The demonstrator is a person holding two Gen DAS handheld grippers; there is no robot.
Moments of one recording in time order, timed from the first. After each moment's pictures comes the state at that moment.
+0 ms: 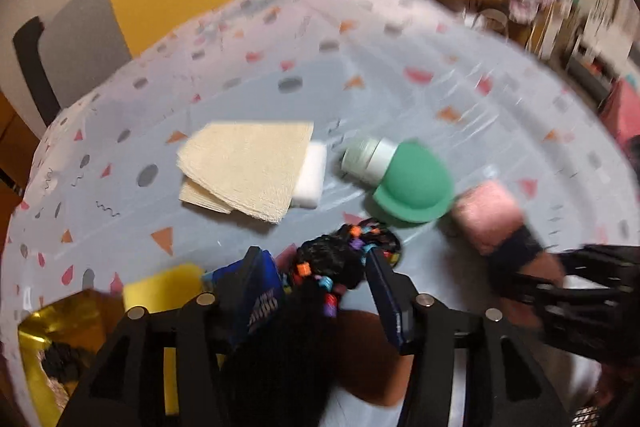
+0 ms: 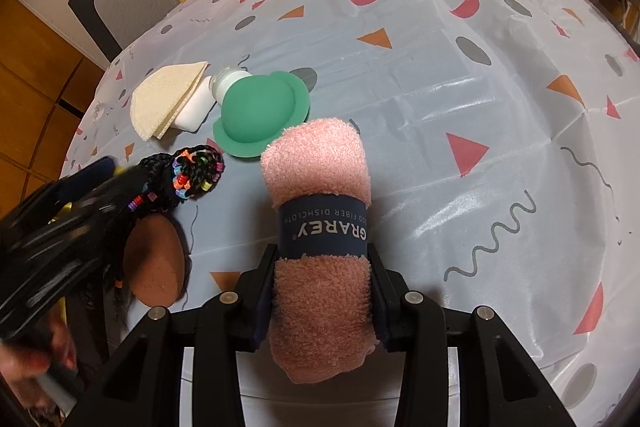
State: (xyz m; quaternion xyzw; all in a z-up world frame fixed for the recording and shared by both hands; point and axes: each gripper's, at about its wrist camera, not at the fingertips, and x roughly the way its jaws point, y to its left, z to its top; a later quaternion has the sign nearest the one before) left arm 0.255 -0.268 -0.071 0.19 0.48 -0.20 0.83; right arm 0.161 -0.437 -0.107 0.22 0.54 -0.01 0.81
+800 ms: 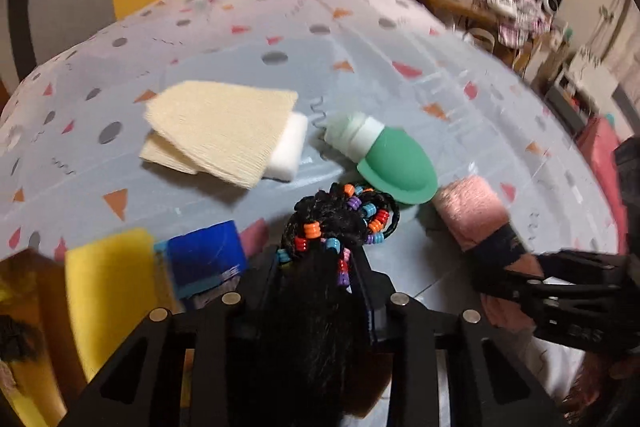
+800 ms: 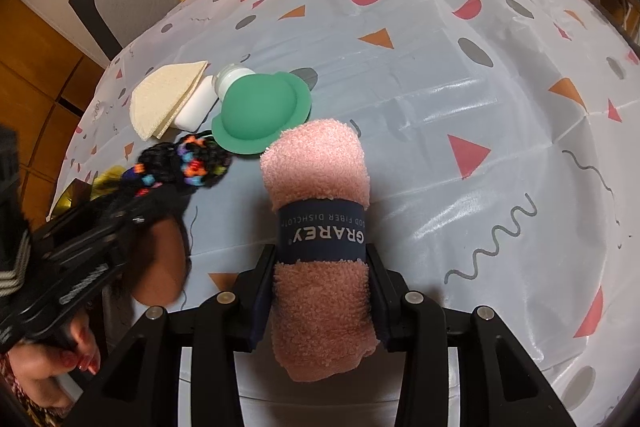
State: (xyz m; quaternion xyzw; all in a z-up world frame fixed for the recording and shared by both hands) left arm 0.243 -0.240 -0.080 0.07 0.49 -0.25 0.83; right arm 0.163 -0.437 -0.108 0.22 0.54 -0.01 0.81
